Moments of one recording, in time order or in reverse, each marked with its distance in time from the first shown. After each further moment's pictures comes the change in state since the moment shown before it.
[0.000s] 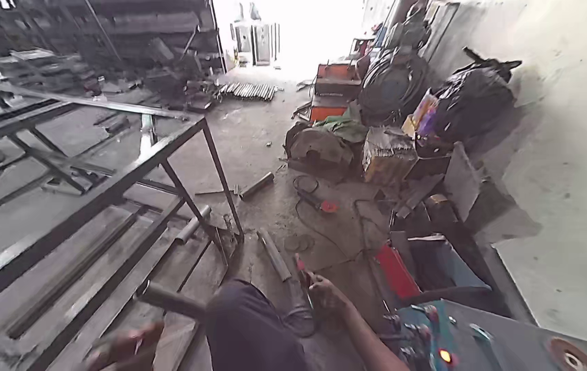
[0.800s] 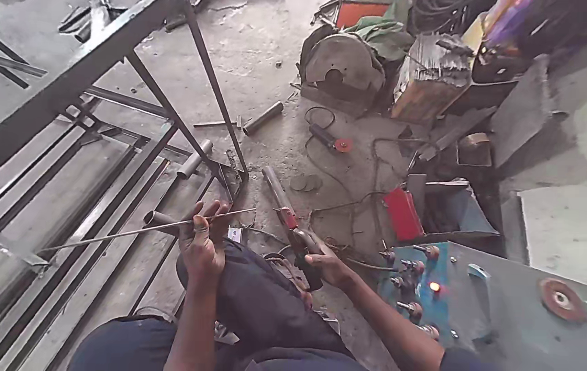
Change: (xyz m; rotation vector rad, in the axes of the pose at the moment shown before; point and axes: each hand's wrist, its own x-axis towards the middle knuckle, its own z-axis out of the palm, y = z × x) left_hand 0.007 -0.136 0.021 -0.089 0.330 -0.327; right_hand -0.101 0.005 0.071 -0.070 -0.356 -0.057
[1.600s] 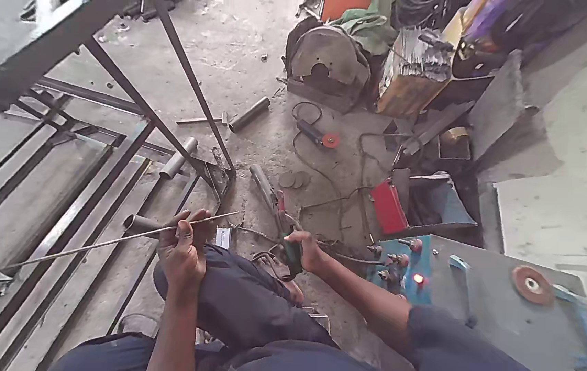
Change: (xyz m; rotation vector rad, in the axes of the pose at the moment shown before) left_hand 0.004 -0.006 -0.012 0.163 -0.093 0.051; right_hand 0.048 -0.010 0.013 0.305 0.381 0.319
